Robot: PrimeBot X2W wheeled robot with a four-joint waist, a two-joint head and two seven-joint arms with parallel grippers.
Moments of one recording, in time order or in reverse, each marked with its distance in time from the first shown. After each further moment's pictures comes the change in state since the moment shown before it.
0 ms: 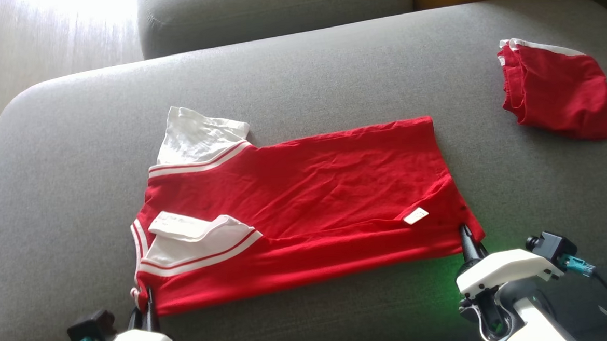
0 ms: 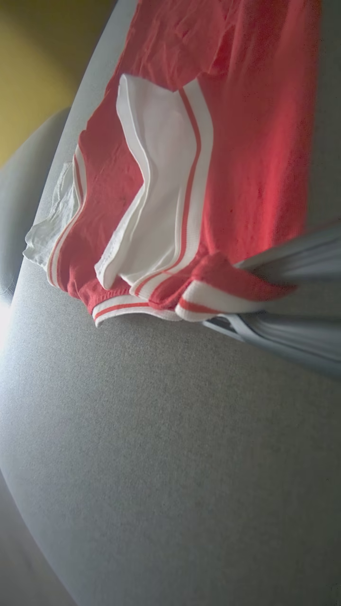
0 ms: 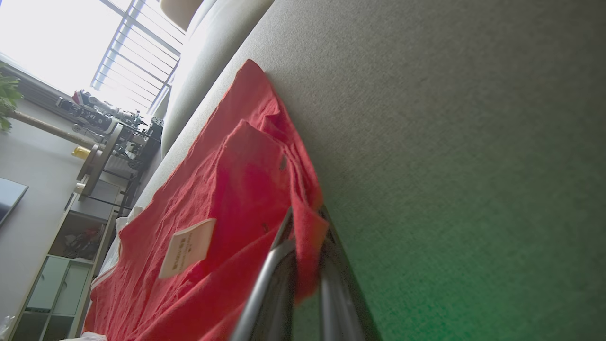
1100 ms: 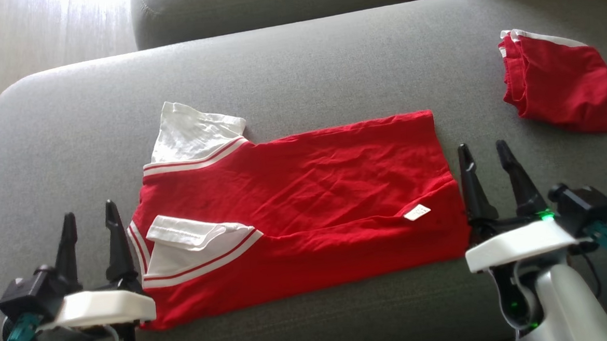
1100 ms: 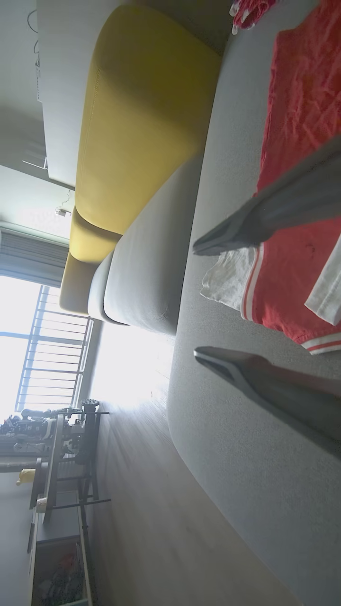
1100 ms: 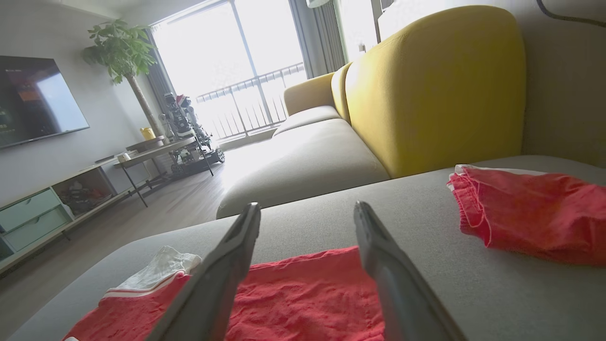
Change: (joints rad) left arm 0.033 0.004 0.077 -0.475 0.070 0.002 0.000; right arm 0.168 0.002 -0.129 -0.690 -0.618 0.000 0.000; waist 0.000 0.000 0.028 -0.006
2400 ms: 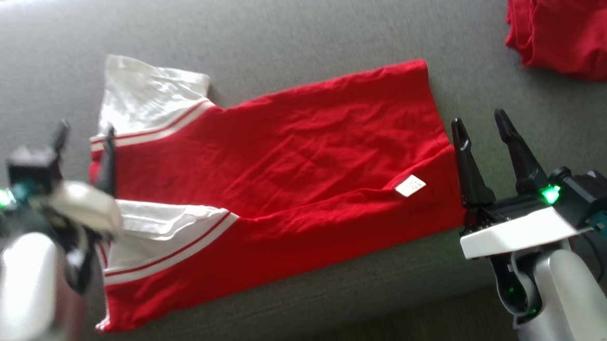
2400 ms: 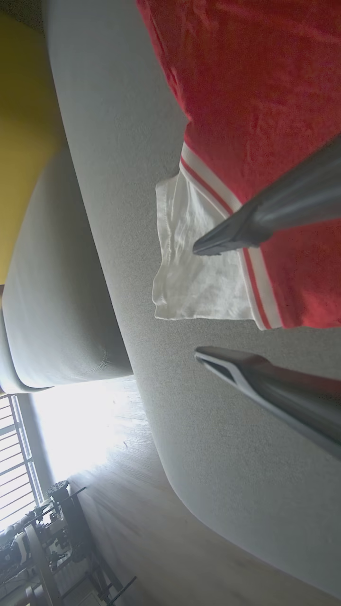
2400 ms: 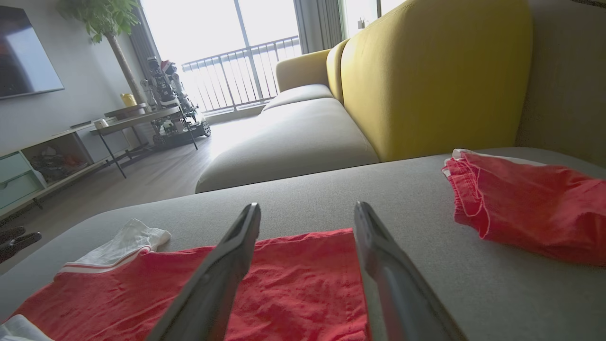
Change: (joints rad) left arm -0.381 0.198 -0.120 0.293 0.184 -0.093 0.154; right arm -0.008 0.001 0.021 -0.143 -0.079 0.000 0.000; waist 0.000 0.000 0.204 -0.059
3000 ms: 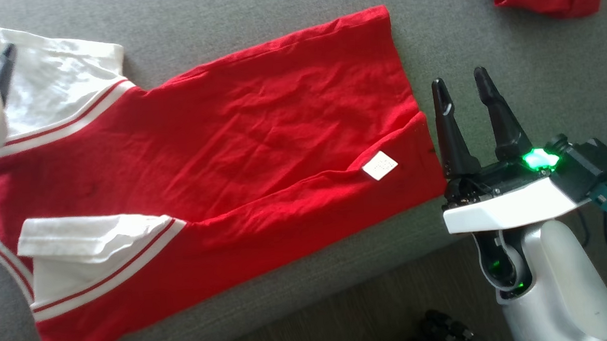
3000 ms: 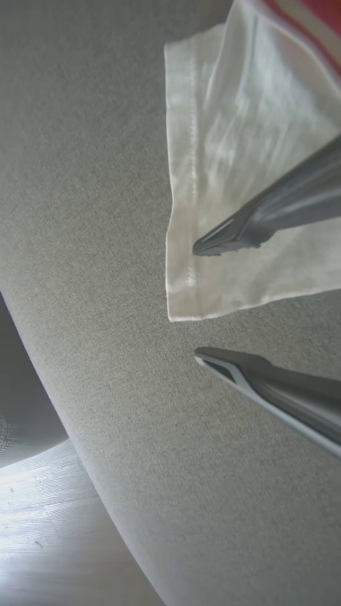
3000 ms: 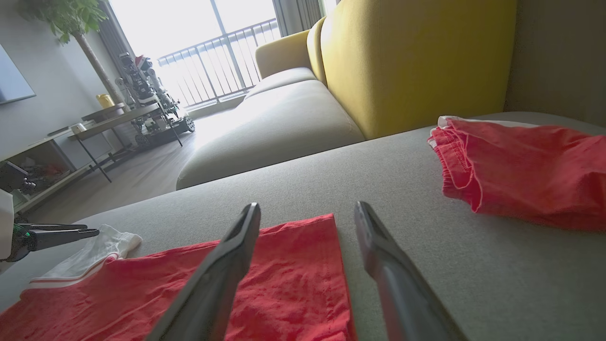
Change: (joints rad) left arm -0.459 0.373 -0.325 0.167 -0.401 -0.021 0.453; right arm -0.102 0.000 0.084 -0.054 0.107 0.000 0.000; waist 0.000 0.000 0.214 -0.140
